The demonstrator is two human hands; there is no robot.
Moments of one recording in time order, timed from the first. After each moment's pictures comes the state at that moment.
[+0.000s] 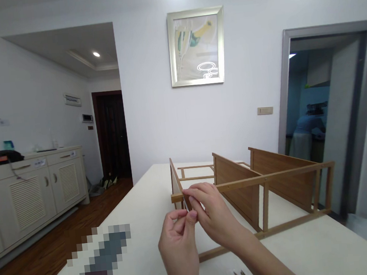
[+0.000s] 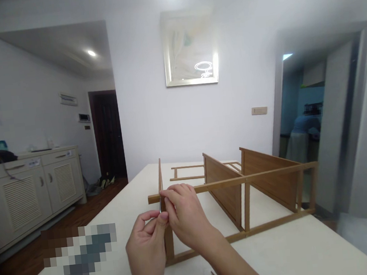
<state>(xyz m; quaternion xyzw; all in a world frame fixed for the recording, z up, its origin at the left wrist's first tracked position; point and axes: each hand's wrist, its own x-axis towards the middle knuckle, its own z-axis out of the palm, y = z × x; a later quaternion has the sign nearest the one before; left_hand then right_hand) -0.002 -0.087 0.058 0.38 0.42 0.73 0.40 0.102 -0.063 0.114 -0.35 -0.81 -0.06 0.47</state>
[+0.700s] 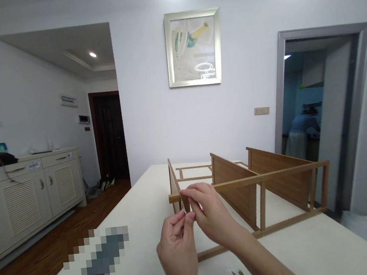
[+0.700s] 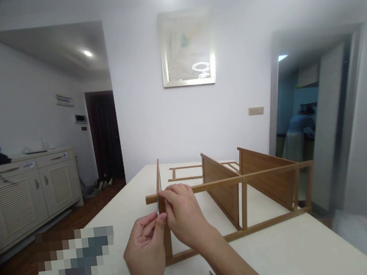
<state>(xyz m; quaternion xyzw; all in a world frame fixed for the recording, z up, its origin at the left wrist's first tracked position) 0.004 -0.078 0.043 0.41 0.45 0.76 0.23 0.103 -0.060 0.112 -0.36 -0.81 -0.02 0.45</state>
